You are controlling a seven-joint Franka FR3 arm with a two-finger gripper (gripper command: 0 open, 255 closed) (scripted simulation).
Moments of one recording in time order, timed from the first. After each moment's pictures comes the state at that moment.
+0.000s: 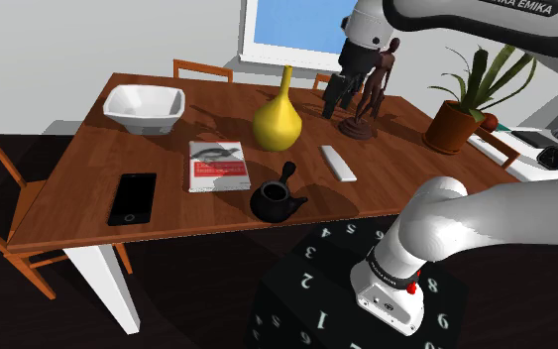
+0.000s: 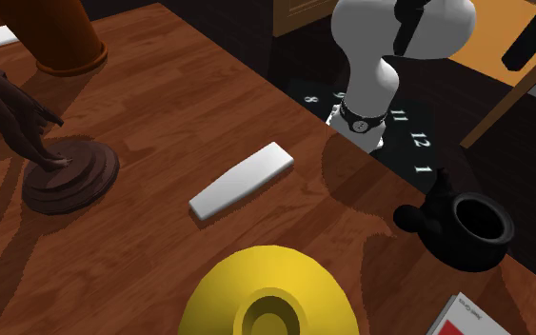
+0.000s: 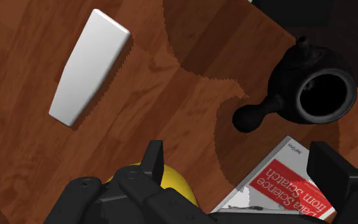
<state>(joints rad) 0.02 -0.81 -0.01 -2.36 -0.01 1.61 -0.04</state>
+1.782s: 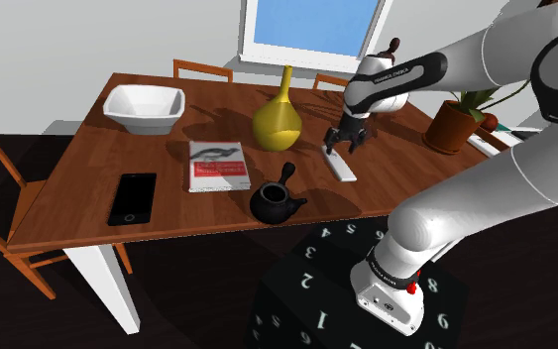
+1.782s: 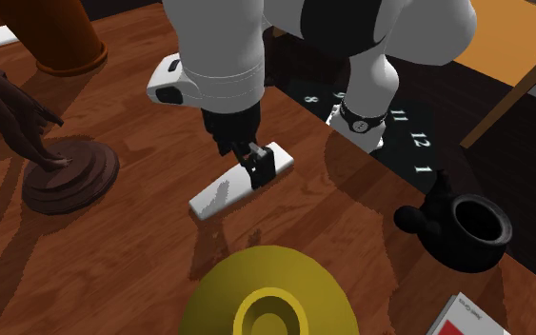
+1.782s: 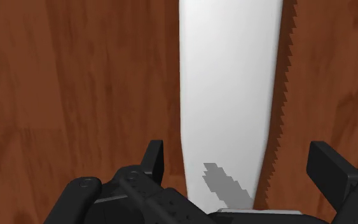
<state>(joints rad) -0.28 -0.37 -0.28 -2.63 -0.14 2.25 0.11</state>
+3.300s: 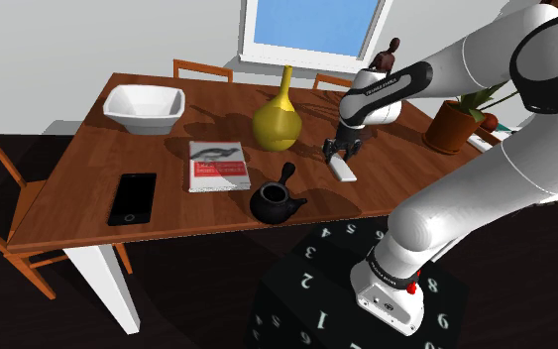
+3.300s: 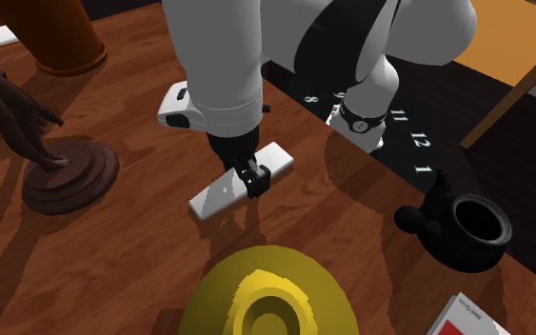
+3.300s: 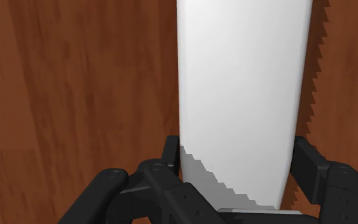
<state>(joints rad) -0.28 -0.29 -0.30 -2.67 -0.13 2.38 0.10</state>
